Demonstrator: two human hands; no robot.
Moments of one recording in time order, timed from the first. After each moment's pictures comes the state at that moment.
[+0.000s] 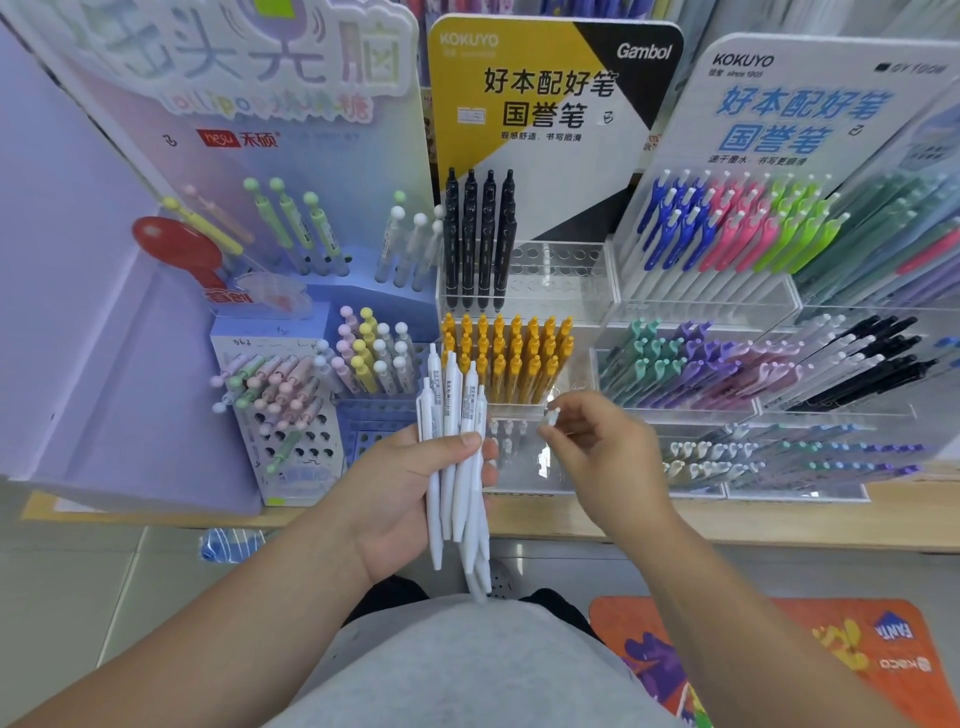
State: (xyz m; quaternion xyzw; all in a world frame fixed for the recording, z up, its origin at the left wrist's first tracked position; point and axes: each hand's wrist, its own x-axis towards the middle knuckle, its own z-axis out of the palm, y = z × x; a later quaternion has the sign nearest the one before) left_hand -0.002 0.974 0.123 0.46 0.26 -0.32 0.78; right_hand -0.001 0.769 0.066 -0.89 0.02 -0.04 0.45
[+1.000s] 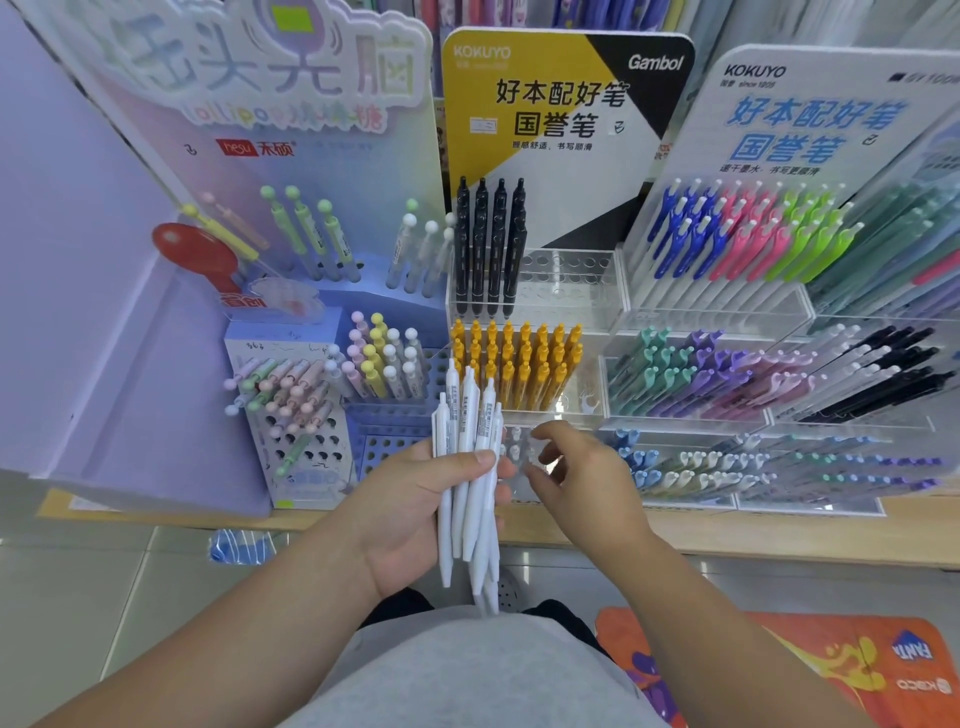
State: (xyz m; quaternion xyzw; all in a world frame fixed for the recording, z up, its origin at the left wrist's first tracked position) left_hand -0.008 0.971 0.125 0.47 0.25 -0.34 0.78; right_hand -0.005 0.782 0.035 -0.94 -0.02 0.01 0.35
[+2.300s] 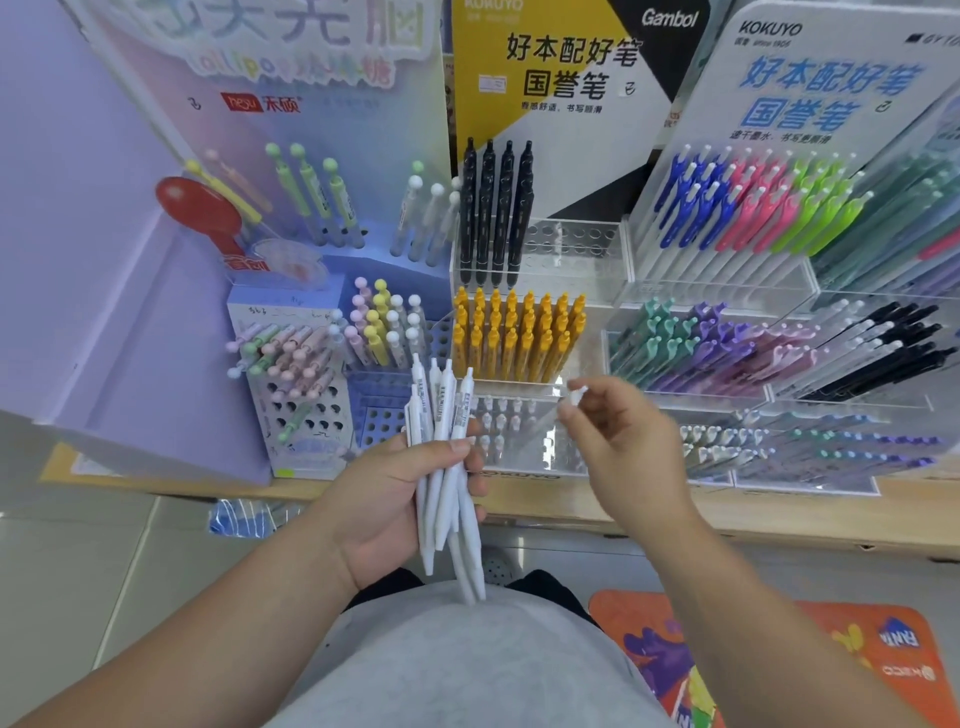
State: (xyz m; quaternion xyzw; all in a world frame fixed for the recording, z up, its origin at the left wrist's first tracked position) left_hand -0.030 0.988 0.114 0.44 0.24 -0.33 0.80; right_hand -0.017 0.770 0.074 -0.85 0.06 -0.04 0.52
